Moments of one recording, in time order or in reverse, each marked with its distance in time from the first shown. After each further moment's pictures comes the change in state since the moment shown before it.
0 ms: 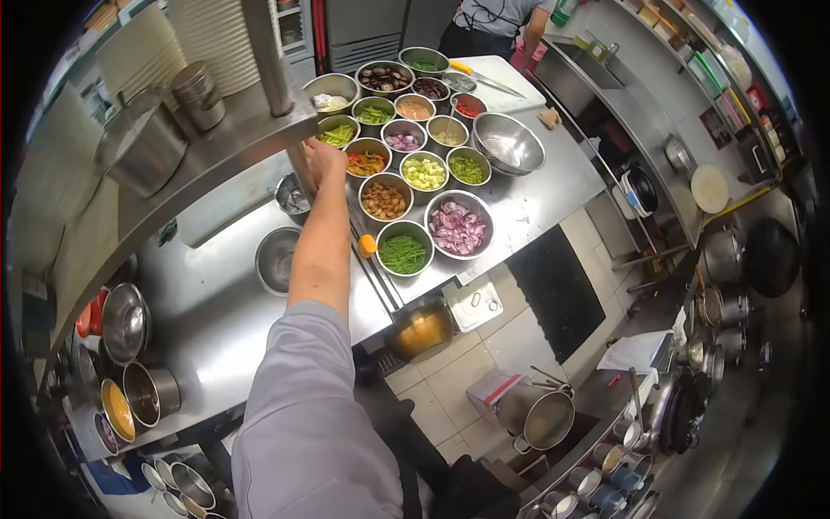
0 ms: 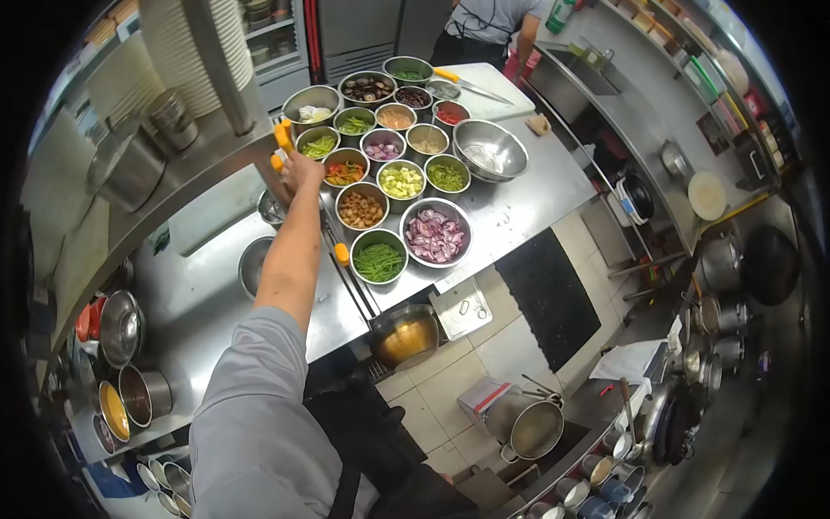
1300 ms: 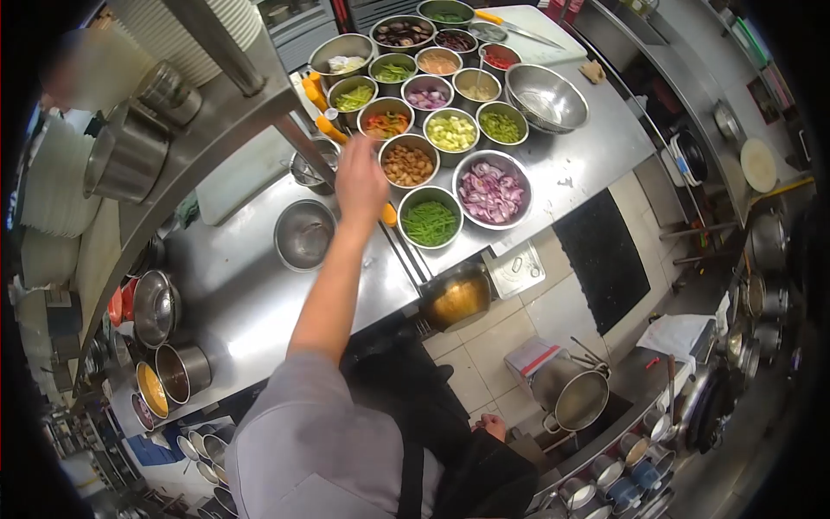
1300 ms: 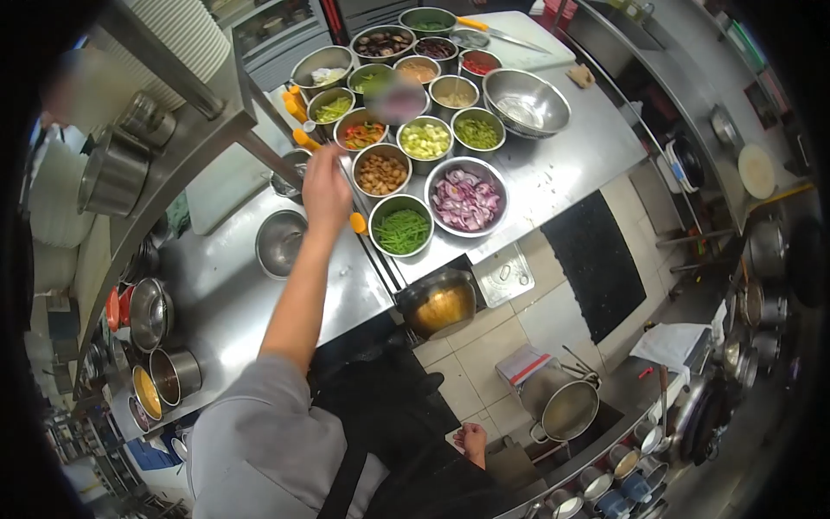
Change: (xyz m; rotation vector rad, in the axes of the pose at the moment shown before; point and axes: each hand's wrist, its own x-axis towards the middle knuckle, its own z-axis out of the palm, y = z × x) left_hand -0.140 -0.026 -0.086 -0.319 0.165 0.975; right_hand 0.030 -0.034 0.011 0.265 -0.062 0.096
